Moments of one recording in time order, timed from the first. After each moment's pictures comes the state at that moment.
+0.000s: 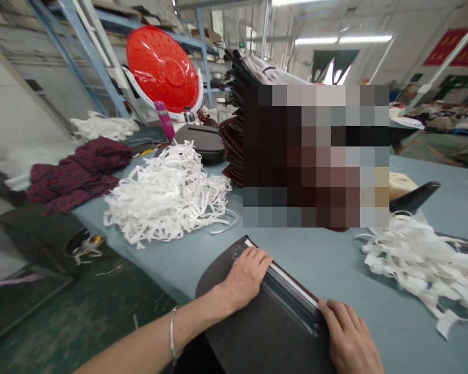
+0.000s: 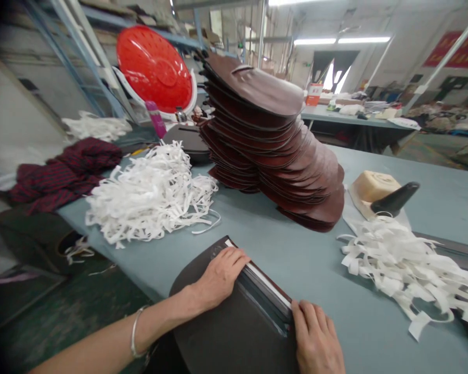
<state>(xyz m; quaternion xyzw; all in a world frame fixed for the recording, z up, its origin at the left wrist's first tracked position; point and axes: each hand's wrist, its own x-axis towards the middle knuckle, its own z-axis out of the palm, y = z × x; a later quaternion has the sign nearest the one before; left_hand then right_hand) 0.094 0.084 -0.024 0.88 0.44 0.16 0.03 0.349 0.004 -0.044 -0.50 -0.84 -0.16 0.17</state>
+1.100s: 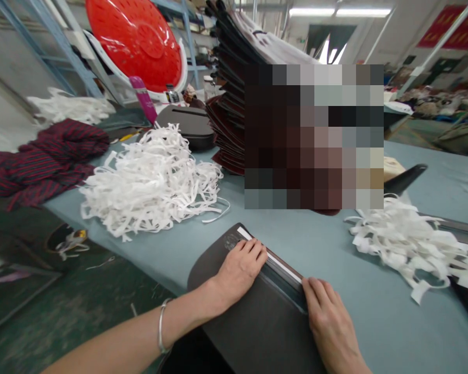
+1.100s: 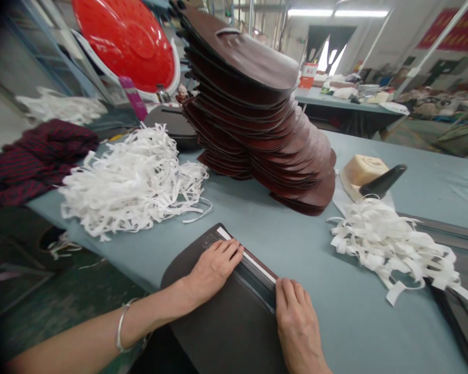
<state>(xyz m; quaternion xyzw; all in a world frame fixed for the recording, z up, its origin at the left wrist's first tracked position) 0.095 0.076 -0.030 0.90 0.42 0.07 -0.10 0.323 0.000 -0.035 -0.51 -0.83 -0.19 0.11</state>
